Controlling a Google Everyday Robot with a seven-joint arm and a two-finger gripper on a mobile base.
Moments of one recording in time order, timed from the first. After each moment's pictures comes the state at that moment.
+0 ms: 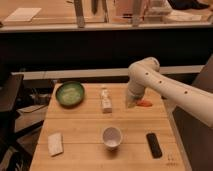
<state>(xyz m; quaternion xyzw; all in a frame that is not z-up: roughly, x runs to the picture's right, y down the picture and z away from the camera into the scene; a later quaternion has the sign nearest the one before) 0.127 0.089 0.746 -0.32 -0.08 -0.02 0.94</state>
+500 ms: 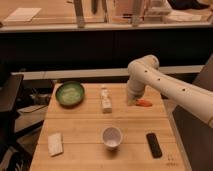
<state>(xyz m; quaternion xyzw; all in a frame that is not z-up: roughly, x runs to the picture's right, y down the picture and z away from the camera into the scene) 0.135 0.072 0.760 -0.33 -0.06 -0.02 0.94</state>
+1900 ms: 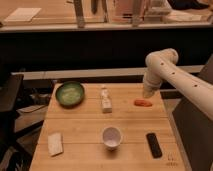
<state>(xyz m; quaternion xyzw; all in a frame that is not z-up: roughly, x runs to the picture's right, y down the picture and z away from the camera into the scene) 0.211 0.046 0.775 -0.31 -0.03 -0.01 0.95</state>
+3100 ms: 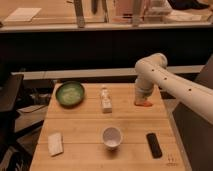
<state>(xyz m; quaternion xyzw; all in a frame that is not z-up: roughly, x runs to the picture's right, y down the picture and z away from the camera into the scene) 0.187 0.071 0.757 -0.32 -0.04 -0.05 0.95</state>
